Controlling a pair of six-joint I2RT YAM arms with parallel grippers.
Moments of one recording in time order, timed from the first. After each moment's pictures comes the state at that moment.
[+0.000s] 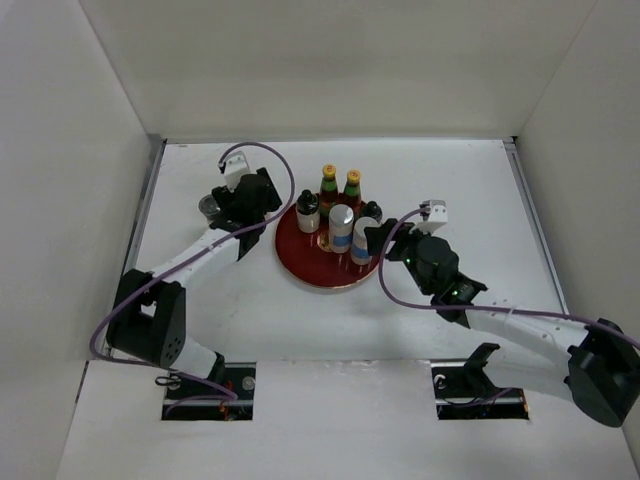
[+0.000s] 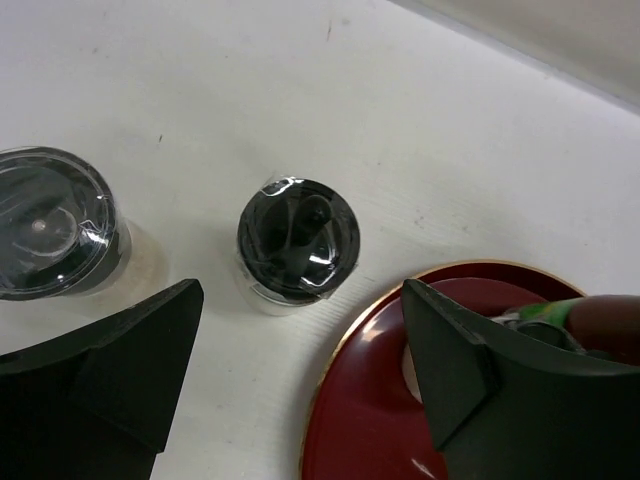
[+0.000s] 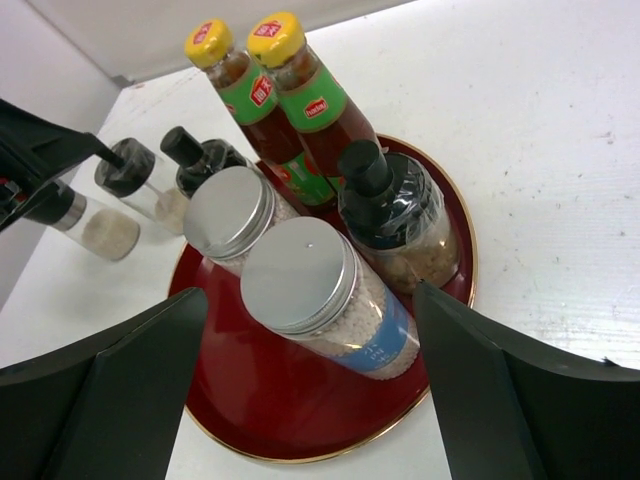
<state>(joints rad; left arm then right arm) -0.40 1.45 0.92 0.06 -0.57 -0.52 0.75 1.08 0.51 0.43 0.42 0.51</state>
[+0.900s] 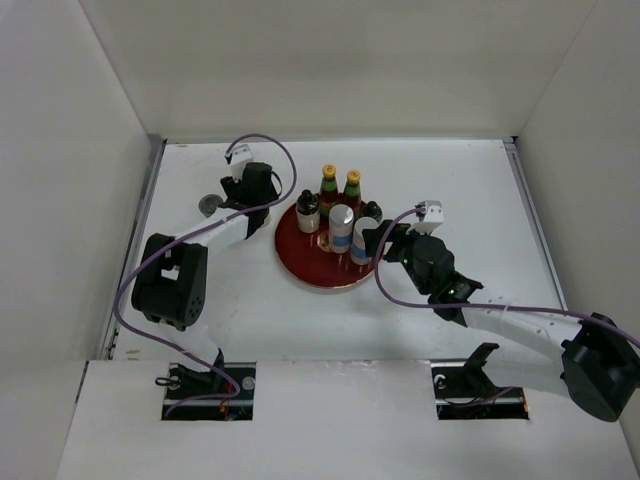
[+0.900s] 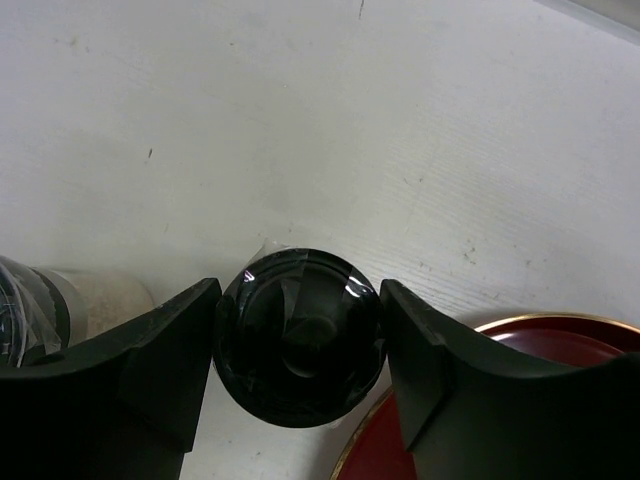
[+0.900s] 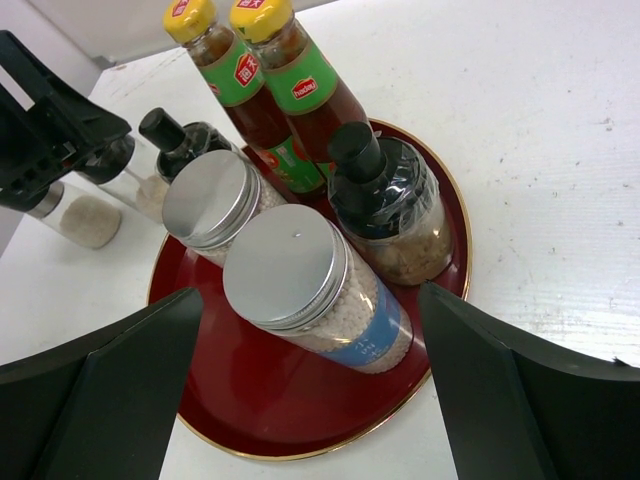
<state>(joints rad) -0.32 1.72 1.08 0.07 -0.54 -0.49 0.75 1.12 0.51 0.44 0.42 0.50</state>
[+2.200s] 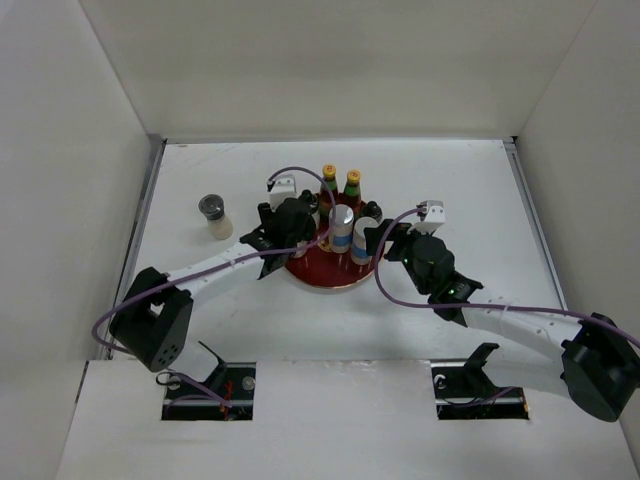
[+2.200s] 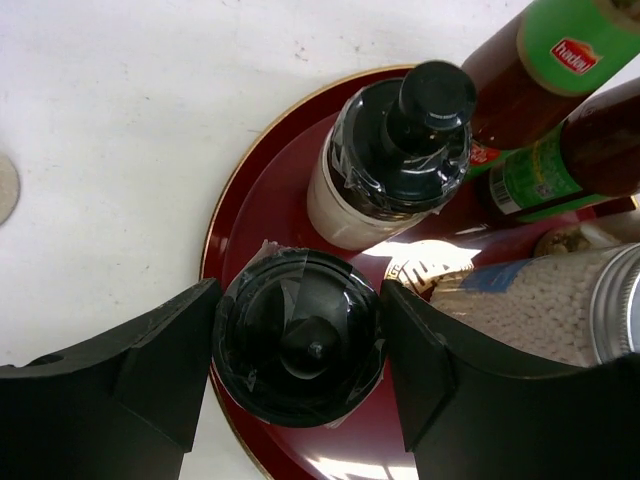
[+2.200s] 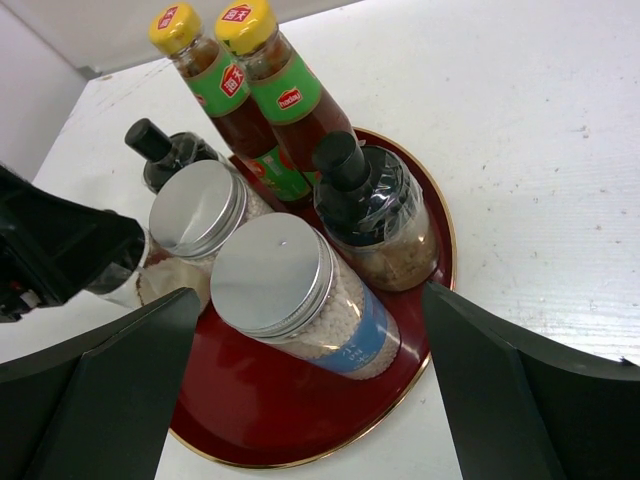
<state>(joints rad) -0.66 1.47 0.89 -0.03 -0.57 -0.53 0.75 1.12 0.51 0.44 0.45 0.49</state>
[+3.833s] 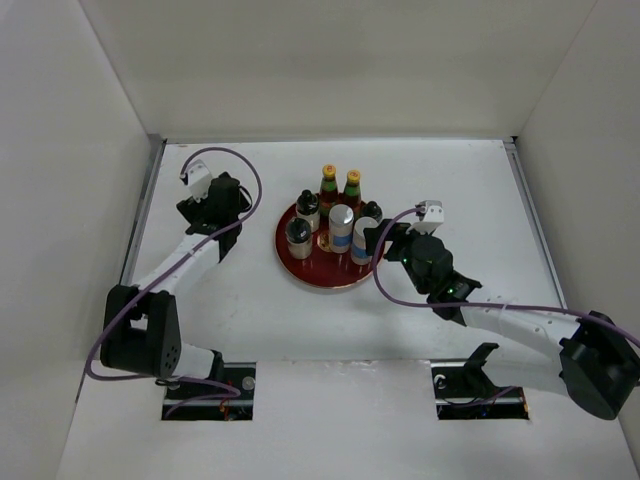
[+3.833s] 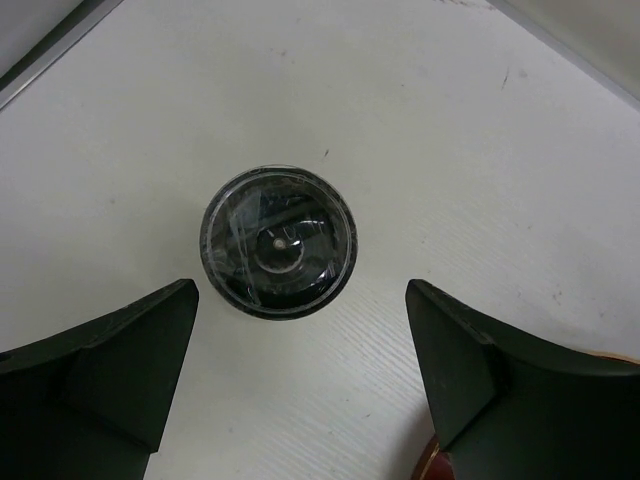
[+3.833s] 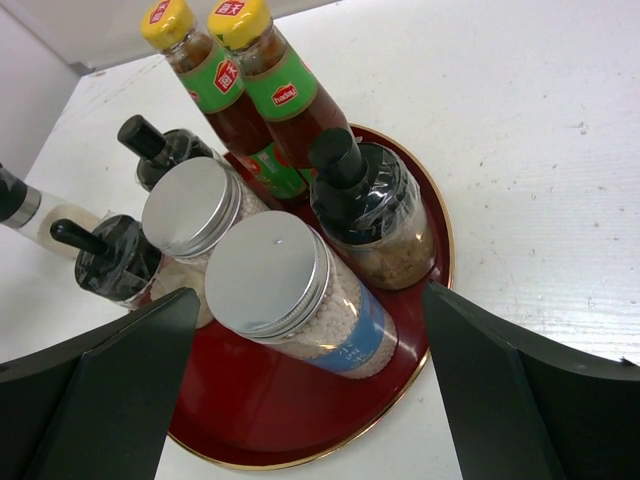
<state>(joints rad) -0.22 1.38 0.86 -0.03 -0.65 -0.58 0.75 1.13 0.52 0.44 0.46 0.49</state>
